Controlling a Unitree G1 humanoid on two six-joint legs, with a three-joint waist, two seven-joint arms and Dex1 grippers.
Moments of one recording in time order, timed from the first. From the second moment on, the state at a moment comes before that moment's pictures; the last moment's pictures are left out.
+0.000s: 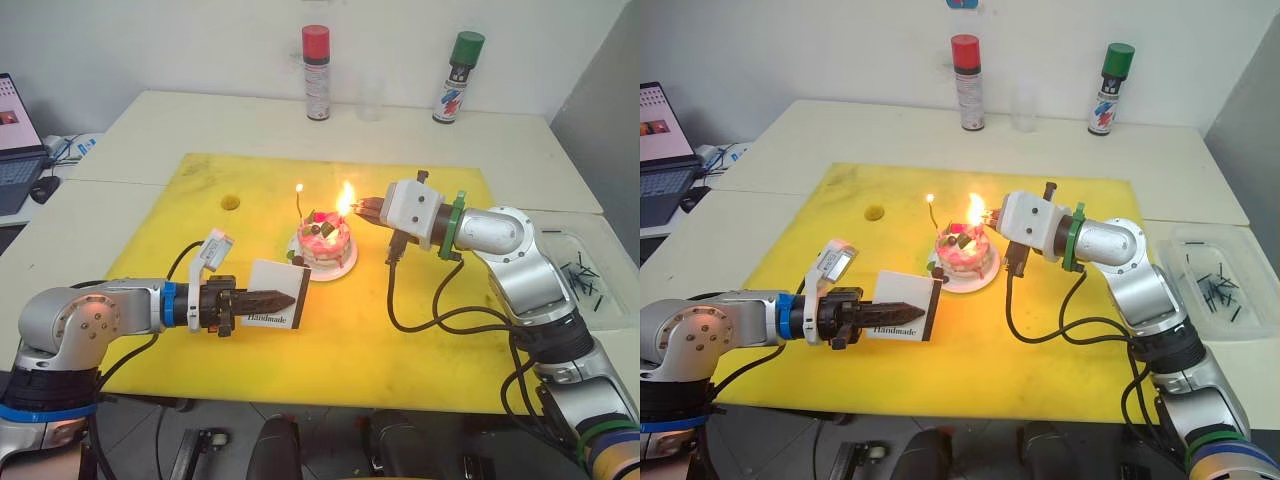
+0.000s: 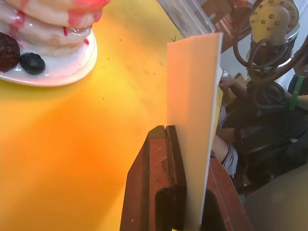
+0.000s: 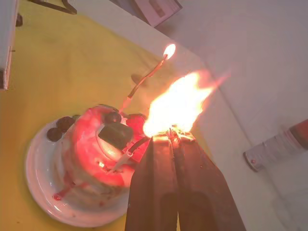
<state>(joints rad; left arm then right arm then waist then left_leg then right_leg) -0.35 0.83 0.14 -0.20 -1.02 1.24 -0.95 -0.70 -0.49 0.26 -0.17 -0.02 0.18 0.82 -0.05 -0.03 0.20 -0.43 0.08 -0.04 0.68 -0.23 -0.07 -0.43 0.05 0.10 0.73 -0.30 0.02</state>
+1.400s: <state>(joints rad) -0.35 0.82 0.14 -0.19 -1.02 1.23 -0.95 -0.72 -0.51 0.20 -0.20 -0.03 0.23 0.80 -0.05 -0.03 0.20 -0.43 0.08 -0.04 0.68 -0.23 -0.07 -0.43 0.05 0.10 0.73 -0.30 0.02</state>
